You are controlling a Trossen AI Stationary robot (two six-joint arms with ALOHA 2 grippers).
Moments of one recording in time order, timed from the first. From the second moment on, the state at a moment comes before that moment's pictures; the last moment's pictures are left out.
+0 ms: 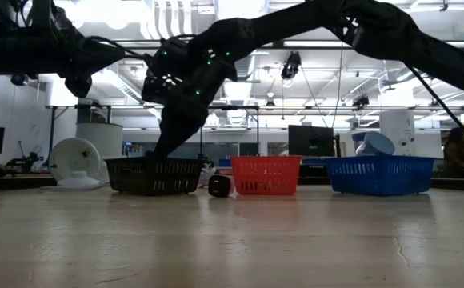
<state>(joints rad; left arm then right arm) 0.08 0.36 0.04 0.45 -0.18 -0.18 -0.19 2.55 2.35 -0.86 -0.26 -0.41</state>
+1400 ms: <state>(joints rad) 0.08 0.36 0.04 0.46 -0.18 -0.18 -0.19 2.55 2.32 -0.85 -0.21 -0.16</state>
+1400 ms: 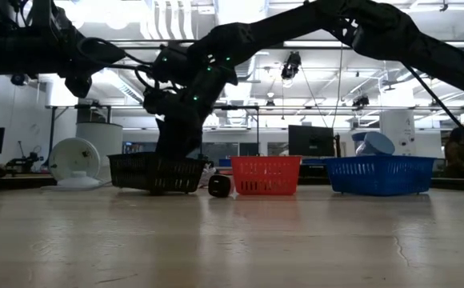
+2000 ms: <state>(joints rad) 0.08 0.36 0.04 0.47 -0.19 -0.17 -0.18 2.53 2.35 -0.89 -0.21 -0.16</state>
